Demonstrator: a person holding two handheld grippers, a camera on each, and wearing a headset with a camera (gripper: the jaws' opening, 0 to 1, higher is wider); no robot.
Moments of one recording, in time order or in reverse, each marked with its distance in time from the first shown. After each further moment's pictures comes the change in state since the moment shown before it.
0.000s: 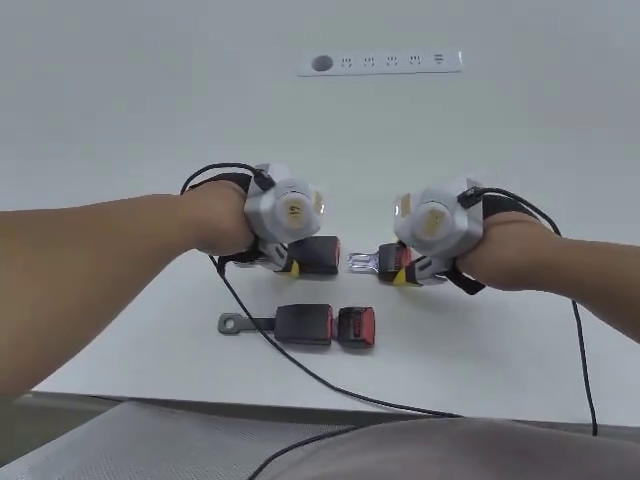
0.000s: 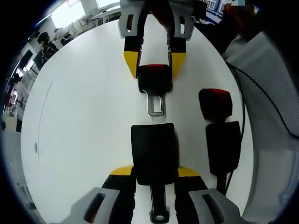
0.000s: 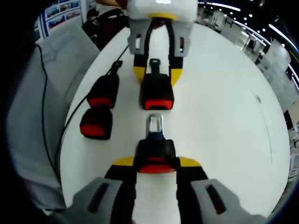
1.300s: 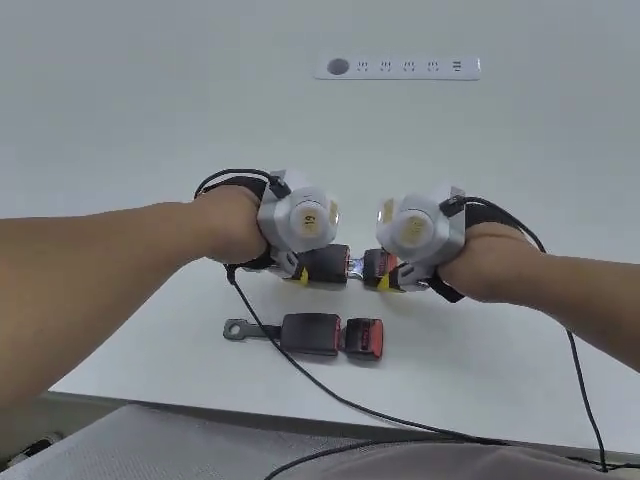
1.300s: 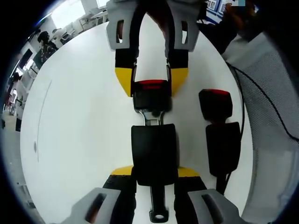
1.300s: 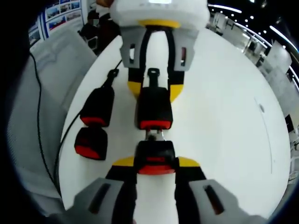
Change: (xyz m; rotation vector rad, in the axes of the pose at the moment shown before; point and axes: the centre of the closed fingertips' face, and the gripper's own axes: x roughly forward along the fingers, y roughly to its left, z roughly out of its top) left arm 0.007 0.004 -0.003 -0.008 0.005 -0.006; right arm 0.017 -0.004 0.028 -0.008 -0.020 0.006
